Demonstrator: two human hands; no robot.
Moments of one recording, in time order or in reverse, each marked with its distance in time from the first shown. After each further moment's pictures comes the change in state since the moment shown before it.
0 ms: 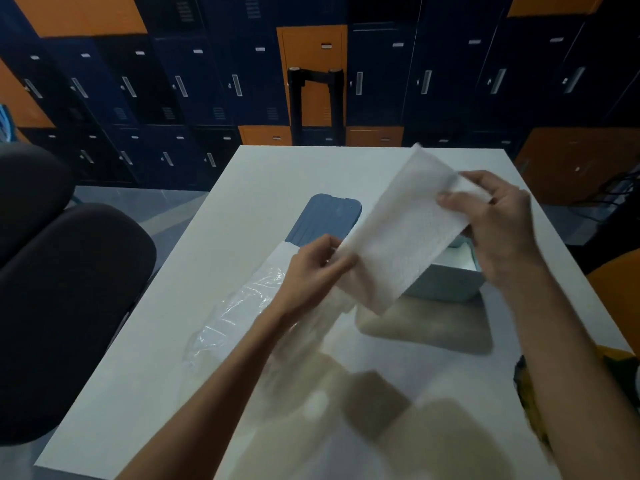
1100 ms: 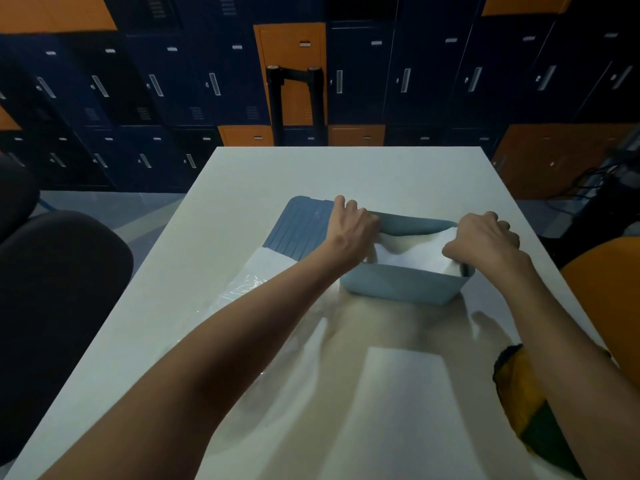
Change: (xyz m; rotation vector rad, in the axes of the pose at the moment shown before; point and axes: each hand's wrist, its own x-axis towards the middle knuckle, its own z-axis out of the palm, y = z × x) left_hand 0.109 0.026 0.077 1.489 -0.250 0.280; right_hand 0.047 0.055 -0.042 -1.465 -0.105 0.376
